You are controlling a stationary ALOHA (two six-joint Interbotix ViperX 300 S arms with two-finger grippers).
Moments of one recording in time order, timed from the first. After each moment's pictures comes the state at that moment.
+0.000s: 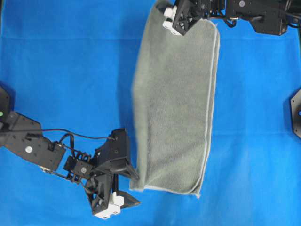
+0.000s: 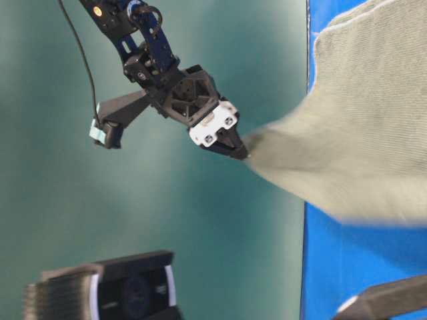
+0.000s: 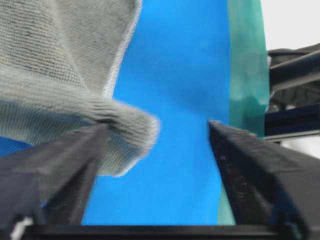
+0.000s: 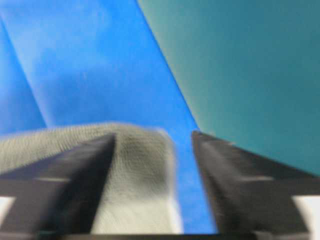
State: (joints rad) left arm -0.40 0.08 0.62 -0.04 -0.08 -0.62; right arm -0.50 0.11 0.42 -0.89 0.17 0.65
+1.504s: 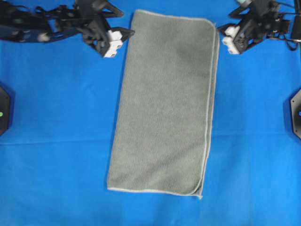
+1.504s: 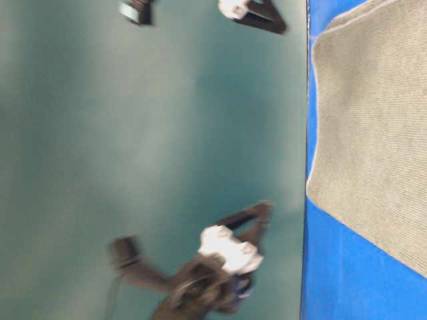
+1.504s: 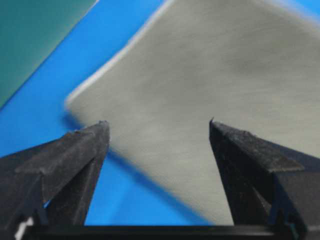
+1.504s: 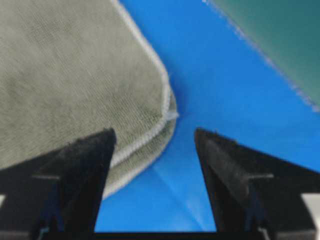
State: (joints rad) left arm 0.51 0.07 0.69 -0.03 -0.20 -0.02; right arm -0.68 -0.15 0.91 -0.73 0.07 0.75
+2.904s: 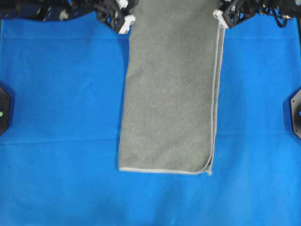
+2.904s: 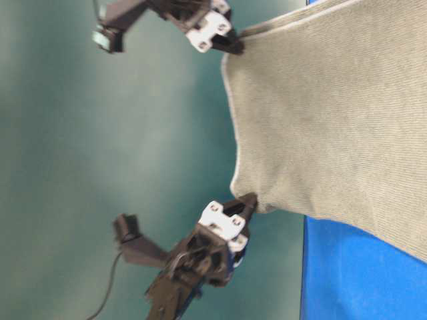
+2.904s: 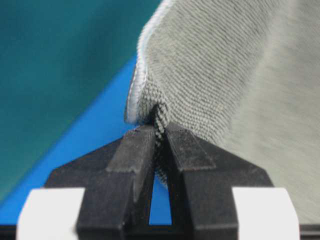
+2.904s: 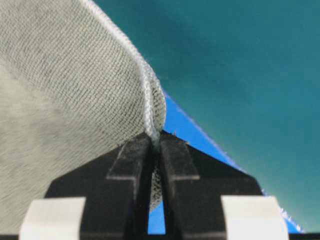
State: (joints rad) left arm 0.55 0.10 0.58 -0.03 -0.16 0.02; right arm -0.66 -0.20 0.75 -0.77 0.25 0.74
